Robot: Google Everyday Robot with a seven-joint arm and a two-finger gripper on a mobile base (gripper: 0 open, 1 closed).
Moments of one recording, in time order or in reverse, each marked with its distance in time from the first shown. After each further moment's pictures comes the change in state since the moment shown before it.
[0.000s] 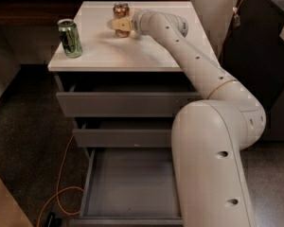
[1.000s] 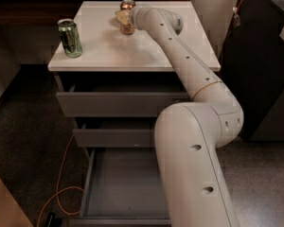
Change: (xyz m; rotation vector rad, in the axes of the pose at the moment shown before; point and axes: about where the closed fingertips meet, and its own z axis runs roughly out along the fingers) arm -0.019 -0.005 0.026 0.014 -0.043 -0.009
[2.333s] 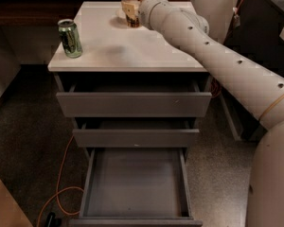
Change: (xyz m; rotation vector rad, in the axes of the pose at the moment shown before) arm -0.064 0.043 -0.142 -0.045 -0.170 -0.030
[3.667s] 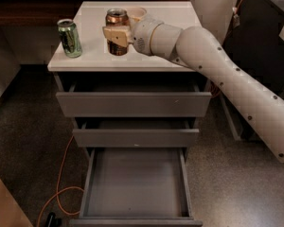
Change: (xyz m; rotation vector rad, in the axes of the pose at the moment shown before) arm 0.015 0.119 -0.098 -0.343 0.024 0.030
